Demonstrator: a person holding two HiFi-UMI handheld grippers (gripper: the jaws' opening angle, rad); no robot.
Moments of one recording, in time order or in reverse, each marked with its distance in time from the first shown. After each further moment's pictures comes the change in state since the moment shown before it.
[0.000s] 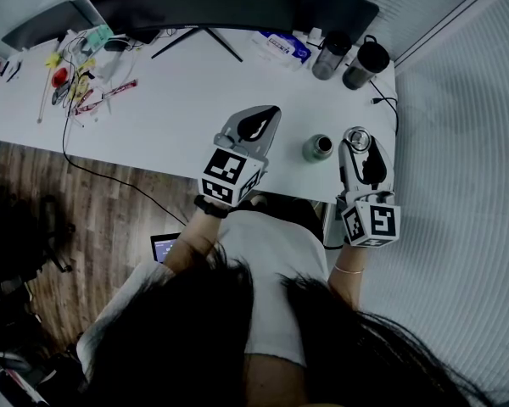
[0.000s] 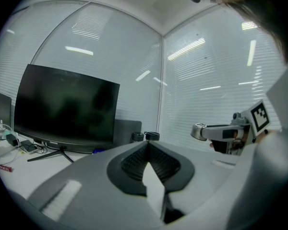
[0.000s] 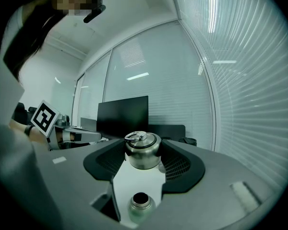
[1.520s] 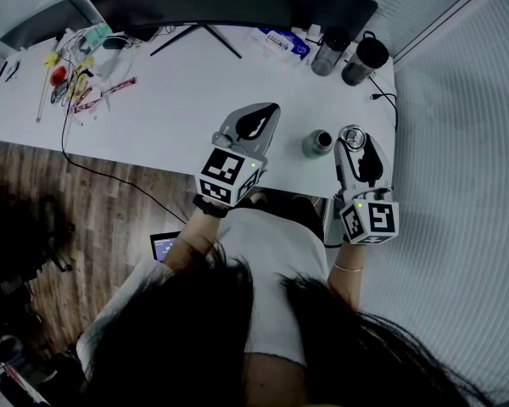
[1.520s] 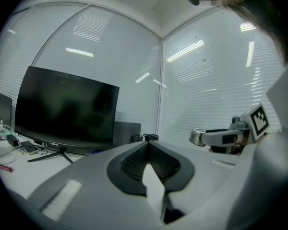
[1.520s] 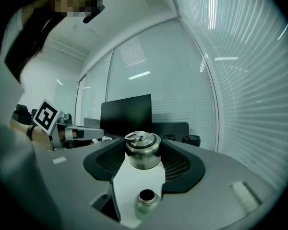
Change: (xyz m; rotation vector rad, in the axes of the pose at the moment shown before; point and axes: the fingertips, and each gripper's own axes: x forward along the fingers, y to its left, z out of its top) left arm -0.007 -0.005 0.006 0.002 -0.026 -0.002; right arm -0.004 0.009 -0.007 0.018 0.015 0.034
